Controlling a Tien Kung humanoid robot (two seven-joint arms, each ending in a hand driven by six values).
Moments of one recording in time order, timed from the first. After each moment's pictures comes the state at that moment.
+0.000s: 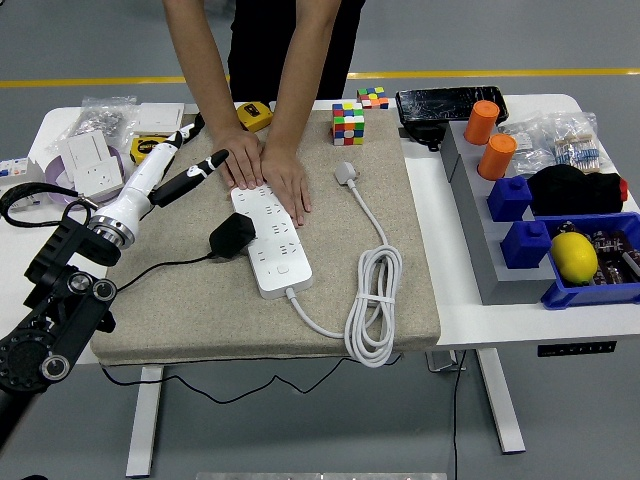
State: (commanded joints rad) left arm -0.31 0.12 -1.34 -1.24 1.71 0.04 -0.03; right arm 0.00 -0.10 1.63 0.18 -1.20 -0.13 -0.03
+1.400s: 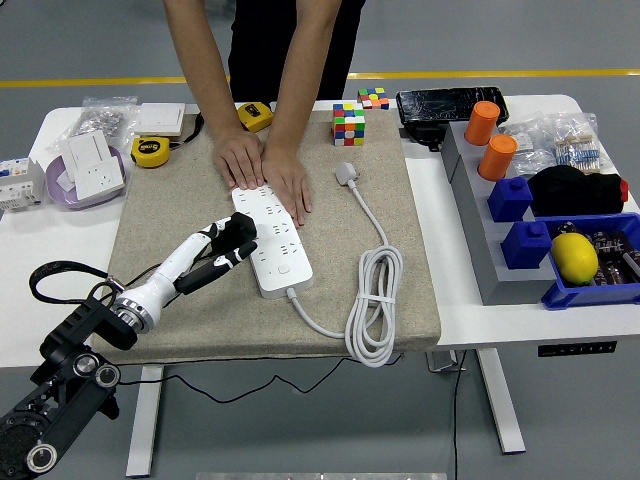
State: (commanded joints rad) left arm -0.12 0.19 -1.16 -1.36 1.68 -0.03 0.00; right arm 0.00 -0.10 1.62 0.18 -1.15 -0.09 0.02
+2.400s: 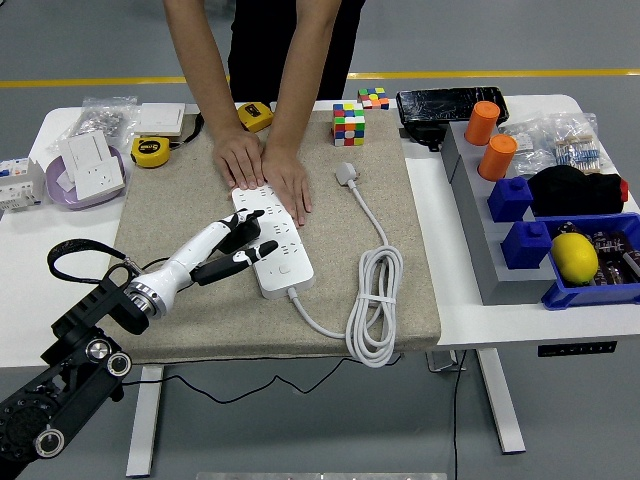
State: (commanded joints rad) left arm -0.21 0.22 -1.07 -1.36 1.72 -0.03 0.00; right arm 0.00 -0.10 1.61 0.18 -1.11 -0.08 0.04
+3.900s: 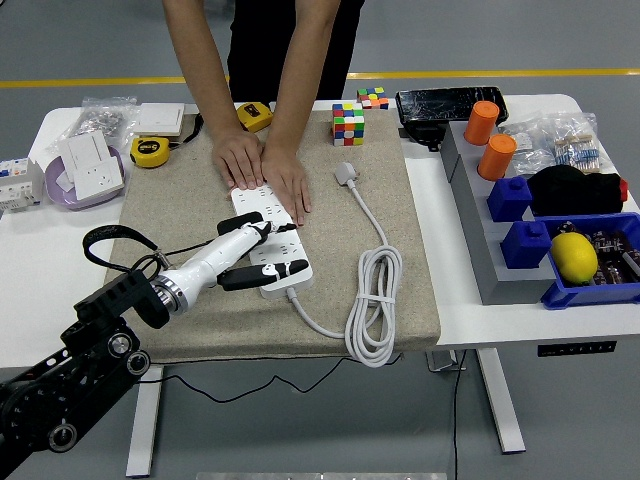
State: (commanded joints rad) left arm -0.29 0.24 -0.96 -1.37 1.81 -0.05 0.03; right arm 0.00 -0.11 1.61 0.18 -1.12 -0.08 0.04
